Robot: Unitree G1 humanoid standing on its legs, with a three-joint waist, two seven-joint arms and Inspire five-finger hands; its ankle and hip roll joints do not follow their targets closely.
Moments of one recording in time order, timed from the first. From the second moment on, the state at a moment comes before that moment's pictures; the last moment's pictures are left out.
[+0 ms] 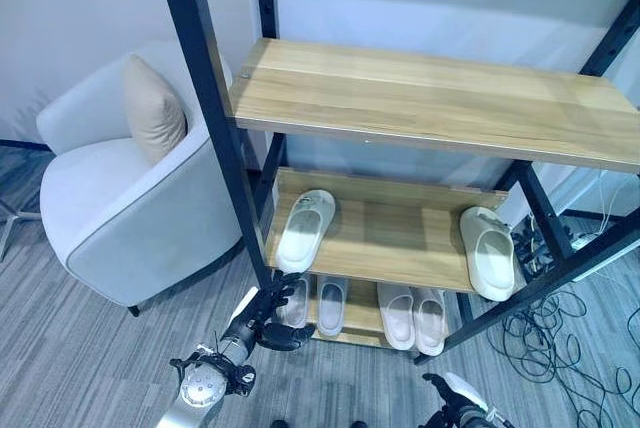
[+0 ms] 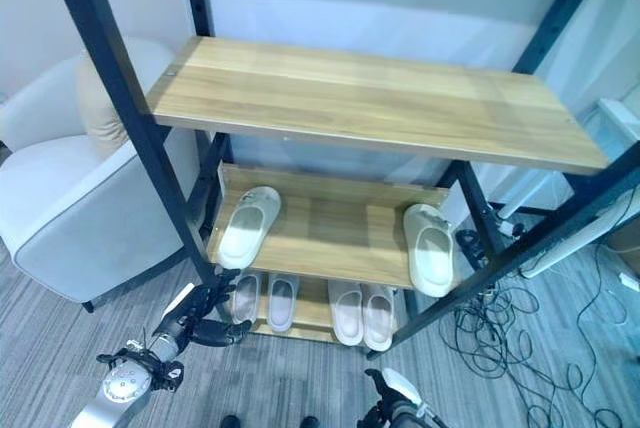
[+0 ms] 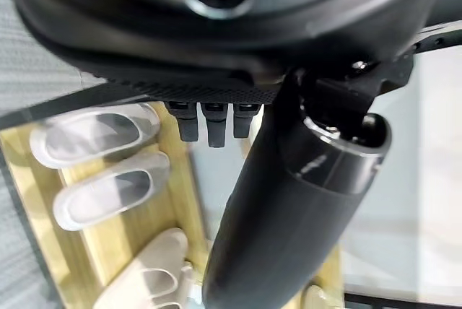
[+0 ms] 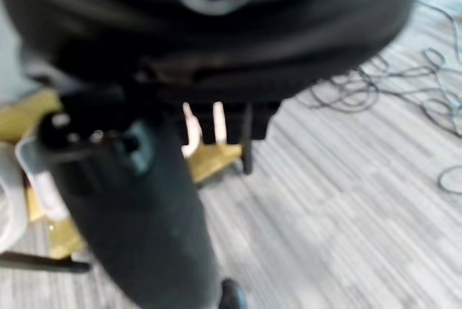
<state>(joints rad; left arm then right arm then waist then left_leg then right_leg) 0.15 0.45 -0.35 0.17 -0.24 -0.12 -0.06 0.03 -0.34 0.38 1.03 -0.42 -0.08 -0.19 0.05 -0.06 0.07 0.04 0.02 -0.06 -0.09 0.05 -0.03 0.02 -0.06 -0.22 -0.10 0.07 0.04</state>
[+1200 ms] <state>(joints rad) -0.09 0.50 -0.41 0.04 0.00 -0.13 0.13 0.01 -0.26 0.39 1.05 -0.41 -0.06 -0.18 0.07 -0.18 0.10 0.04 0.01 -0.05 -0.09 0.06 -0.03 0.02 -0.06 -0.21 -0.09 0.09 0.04</state>
